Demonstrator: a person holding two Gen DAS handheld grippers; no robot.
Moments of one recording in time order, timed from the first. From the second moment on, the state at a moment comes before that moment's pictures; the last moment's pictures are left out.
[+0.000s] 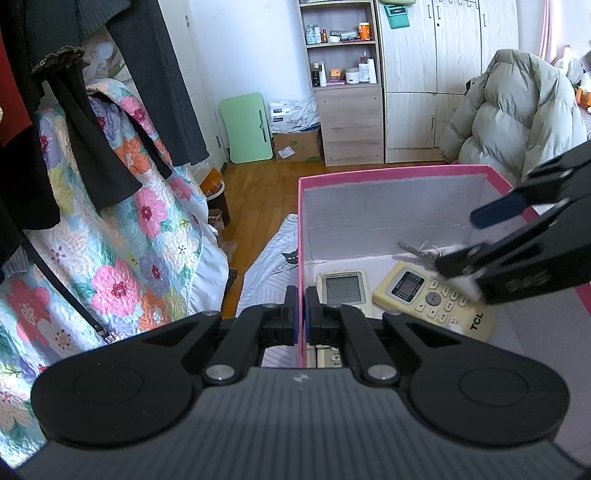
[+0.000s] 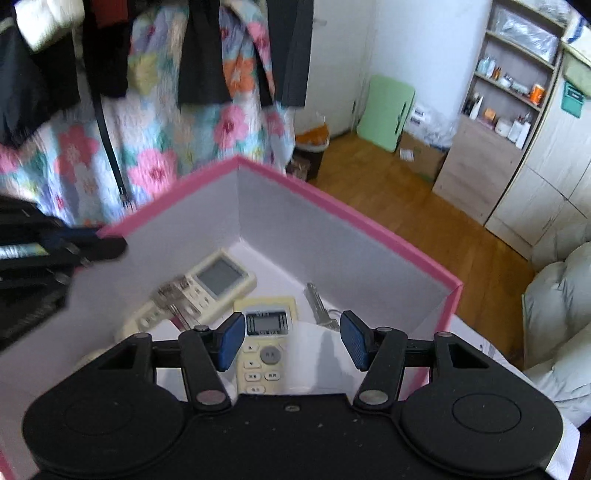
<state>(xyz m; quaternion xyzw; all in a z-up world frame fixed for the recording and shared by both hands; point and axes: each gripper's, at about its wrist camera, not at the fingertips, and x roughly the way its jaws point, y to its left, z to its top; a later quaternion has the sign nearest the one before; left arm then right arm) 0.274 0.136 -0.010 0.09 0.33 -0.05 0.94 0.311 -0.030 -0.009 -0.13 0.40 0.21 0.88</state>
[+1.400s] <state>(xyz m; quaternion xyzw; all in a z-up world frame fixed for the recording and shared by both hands) 0.203 0.137 0.048 0.07 0.32 -0.03 0.95 0.091 -0.116 0.024 0.06 0.25 0.18 0.95</state>
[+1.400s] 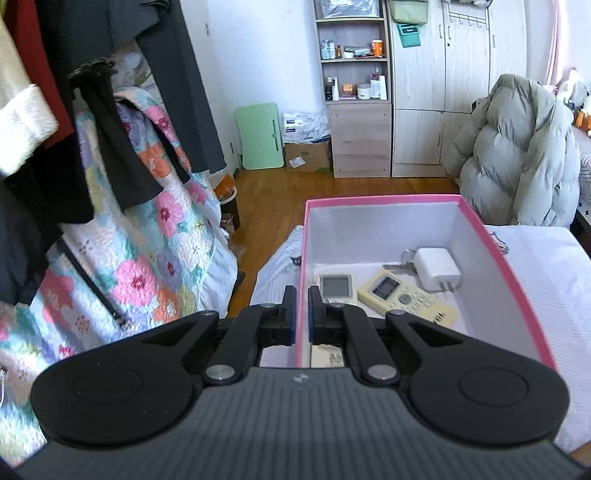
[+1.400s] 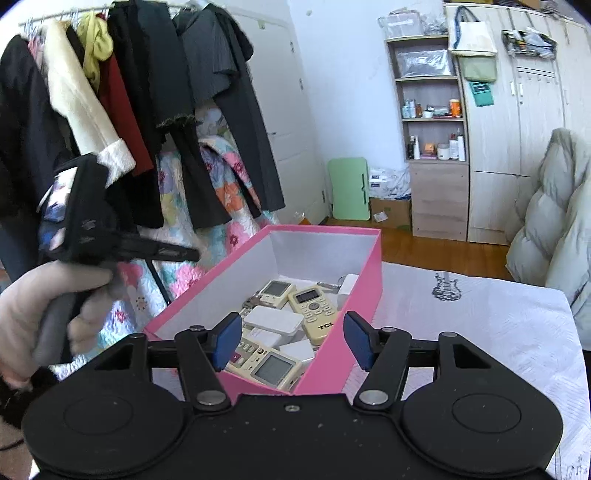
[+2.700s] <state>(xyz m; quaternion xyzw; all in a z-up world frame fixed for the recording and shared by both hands) 0.069 0.059 0.023 0.04 0.35 -0.05 0.94 0.041 -0.168 0.022 0.04 0.25 0.01 0.97</state>
